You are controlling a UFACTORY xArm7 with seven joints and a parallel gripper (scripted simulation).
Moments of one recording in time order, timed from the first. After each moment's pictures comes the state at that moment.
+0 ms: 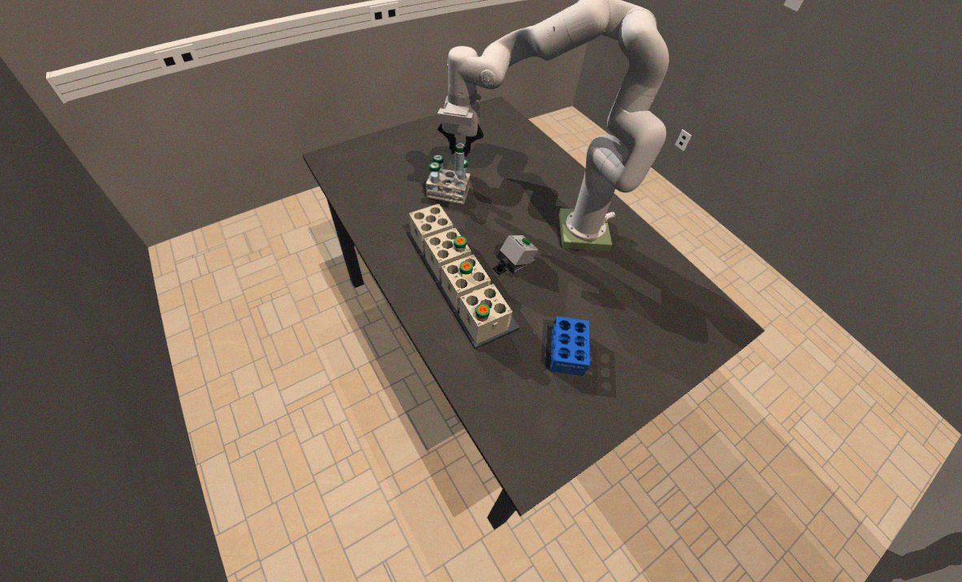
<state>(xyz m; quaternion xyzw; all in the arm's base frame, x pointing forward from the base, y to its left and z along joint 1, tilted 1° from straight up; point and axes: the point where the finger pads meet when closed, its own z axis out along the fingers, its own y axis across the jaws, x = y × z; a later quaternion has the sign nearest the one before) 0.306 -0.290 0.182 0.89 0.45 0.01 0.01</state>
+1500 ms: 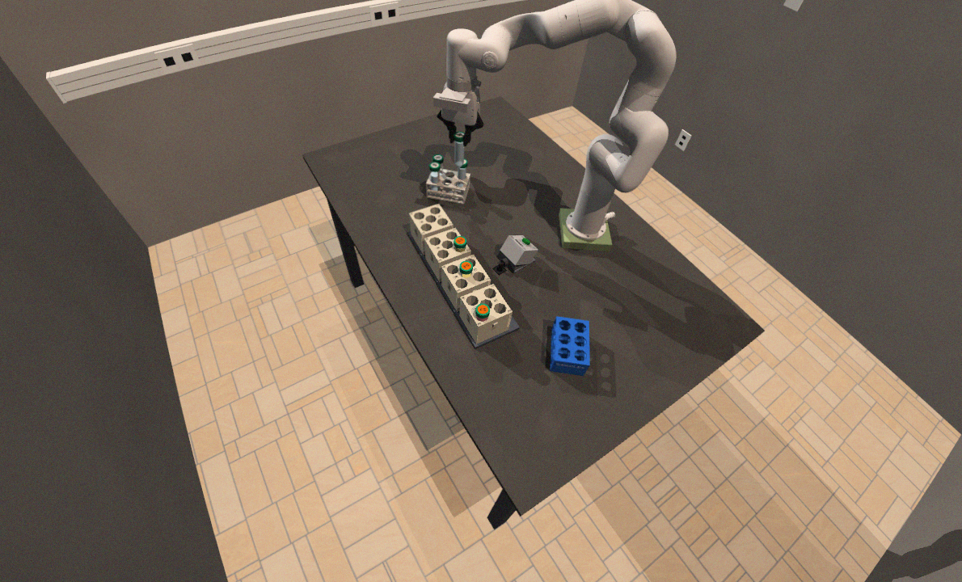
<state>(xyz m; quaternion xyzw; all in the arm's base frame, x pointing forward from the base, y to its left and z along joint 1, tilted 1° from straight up) 0.315 -0.274 0.231 0.92 0.40 0.01 0.01</state>
